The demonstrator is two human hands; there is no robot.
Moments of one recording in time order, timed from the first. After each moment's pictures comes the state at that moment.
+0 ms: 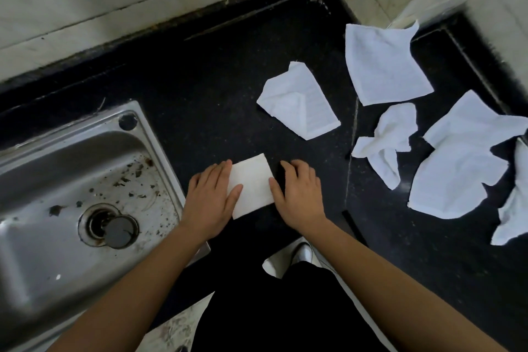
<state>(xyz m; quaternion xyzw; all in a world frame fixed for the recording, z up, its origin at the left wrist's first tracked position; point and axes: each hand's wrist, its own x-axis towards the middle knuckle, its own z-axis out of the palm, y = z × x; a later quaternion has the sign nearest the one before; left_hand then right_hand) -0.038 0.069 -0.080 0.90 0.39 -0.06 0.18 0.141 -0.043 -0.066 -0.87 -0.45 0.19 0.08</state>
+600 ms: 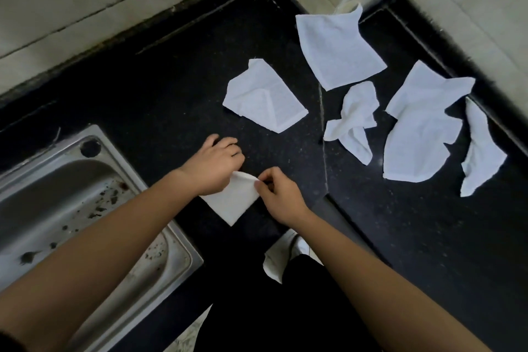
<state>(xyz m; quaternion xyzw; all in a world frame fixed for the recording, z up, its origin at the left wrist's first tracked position) 0.049 0.137 -0.043 0.98 0.03 -0.19 0.08 0.135 -0.051 -0.052 -0.84 -0.26 0.39 0.29</state>
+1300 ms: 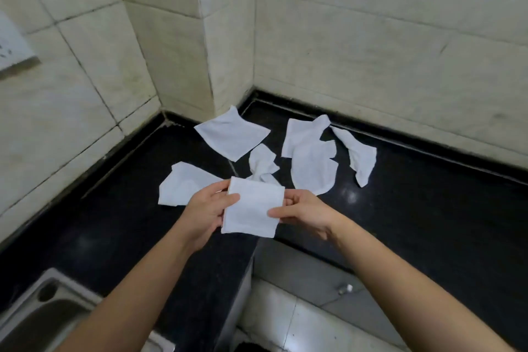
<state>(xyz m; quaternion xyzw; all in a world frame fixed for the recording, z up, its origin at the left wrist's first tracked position) 0.095 0.018 0.109 0.59 0.24 -0.05 0.77 0.193 -0.197 0.106 -0.66 -0.09 0.44 0.60</state>
